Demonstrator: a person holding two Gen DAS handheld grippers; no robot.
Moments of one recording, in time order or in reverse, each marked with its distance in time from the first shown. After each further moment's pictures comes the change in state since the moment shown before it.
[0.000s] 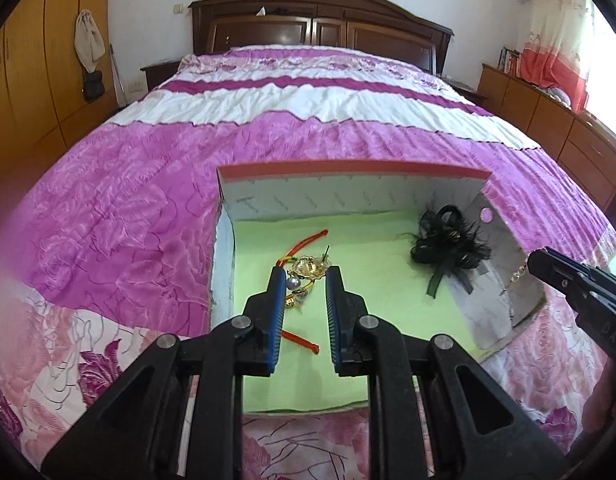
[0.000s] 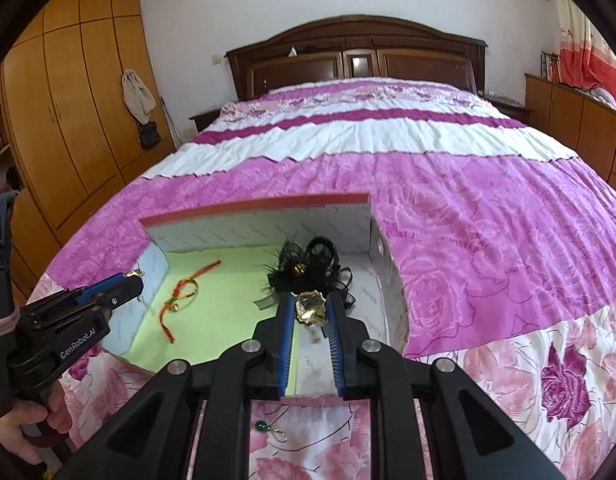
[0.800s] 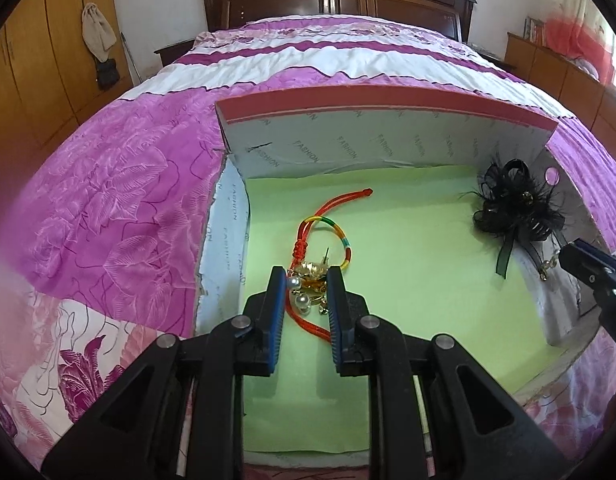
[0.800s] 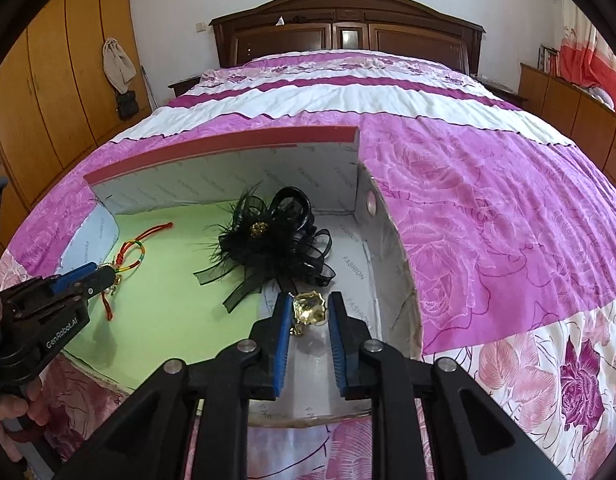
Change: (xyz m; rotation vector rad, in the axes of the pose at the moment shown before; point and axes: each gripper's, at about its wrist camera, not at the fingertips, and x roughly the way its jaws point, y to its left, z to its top) left arm 0.048 0.000 -0.015 0.028 0.088 0.113; right arm 0.057 -0.007 -0.019 -0.033 0.089 -0.087
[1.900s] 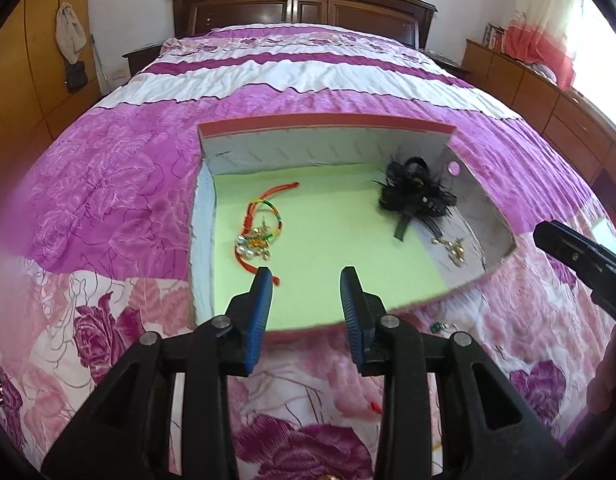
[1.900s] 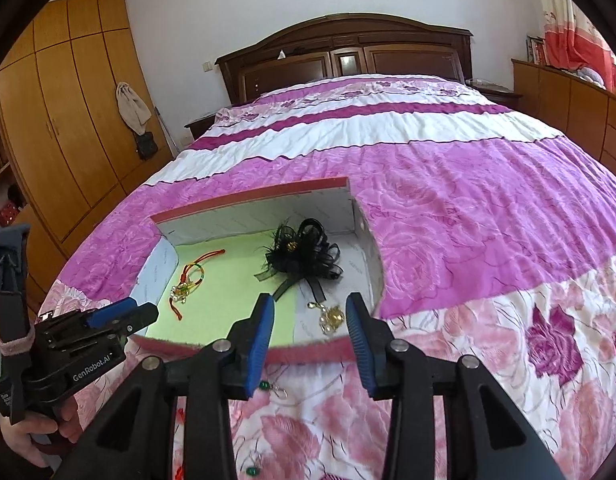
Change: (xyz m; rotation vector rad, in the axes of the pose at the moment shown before) left arm -0.077 -0.011 -0.017 0.023 -0.003 -0.169; right arm -0.100 -0.013 -0.011 0.102 -0.096 0.098
